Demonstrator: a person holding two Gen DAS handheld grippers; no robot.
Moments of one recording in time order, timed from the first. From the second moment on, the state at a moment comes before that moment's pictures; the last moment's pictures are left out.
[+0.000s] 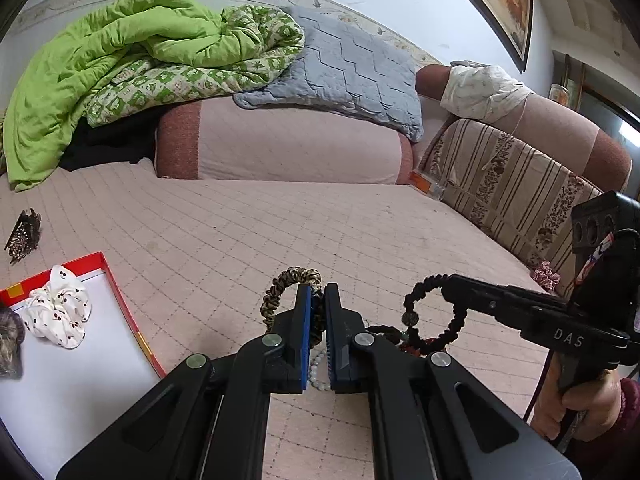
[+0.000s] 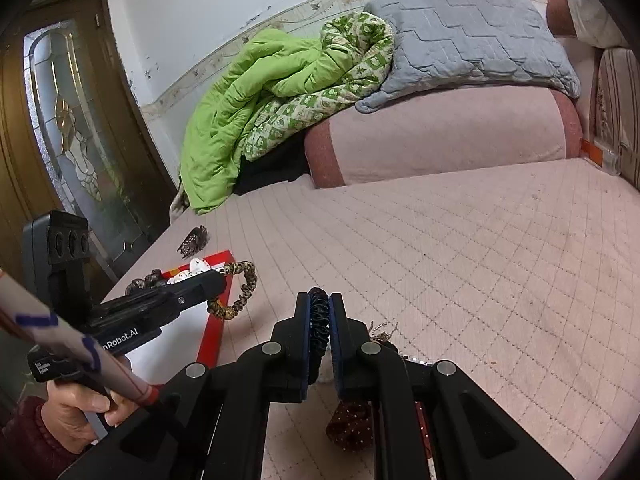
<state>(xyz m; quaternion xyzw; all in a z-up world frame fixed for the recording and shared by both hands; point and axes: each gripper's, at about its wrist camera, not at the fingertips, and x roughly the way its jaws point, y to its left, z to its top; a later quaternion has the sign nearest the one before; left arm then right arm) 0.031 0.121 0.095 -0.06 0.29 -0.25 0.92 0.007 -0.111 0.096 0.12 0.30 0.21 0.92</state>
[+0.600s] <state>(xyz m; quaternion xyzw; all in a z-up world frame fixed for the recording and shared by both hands) 0.026 0.147 0.101 -0.03 0.28 -0.18 0.94 0.020 -0.089 0.084 0.14 0.32 0.23 0.91</state>
